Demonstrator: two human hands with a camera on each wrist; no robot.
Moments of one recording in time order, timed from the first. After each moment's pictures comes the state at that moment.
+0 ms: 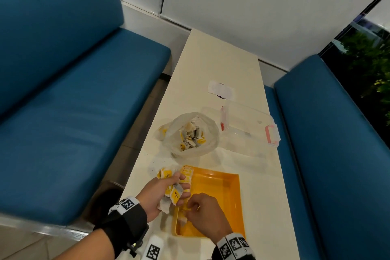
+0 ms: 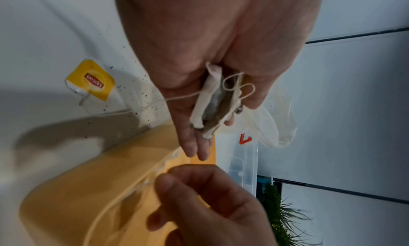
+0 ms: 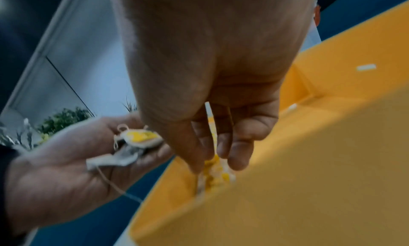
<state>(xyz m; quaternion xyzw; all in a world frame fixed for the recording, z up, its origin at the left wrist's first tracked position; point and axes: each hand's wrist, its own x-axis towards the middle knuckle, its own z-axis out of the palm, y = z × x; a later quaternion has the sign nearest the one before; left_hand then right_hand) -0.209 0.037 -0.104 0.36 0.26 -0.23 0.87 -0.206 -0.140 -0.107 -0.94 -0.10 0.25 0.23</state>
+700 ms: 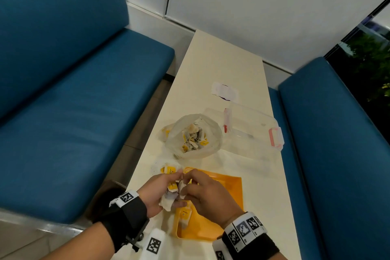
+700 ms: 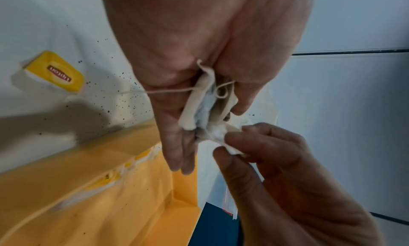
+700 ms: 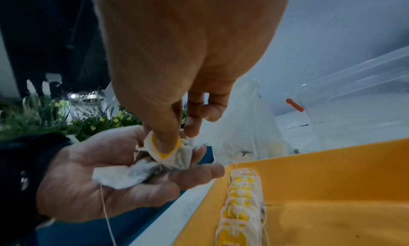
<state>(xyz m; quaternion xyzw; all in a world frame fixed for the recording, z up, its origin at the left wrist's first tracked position) -0.201 0.047 -0.093 0.36 0.26 -0.28 0.85 -0.172 -0.129 -0.053 -0.87 -0.47 0.05 0.16</state>
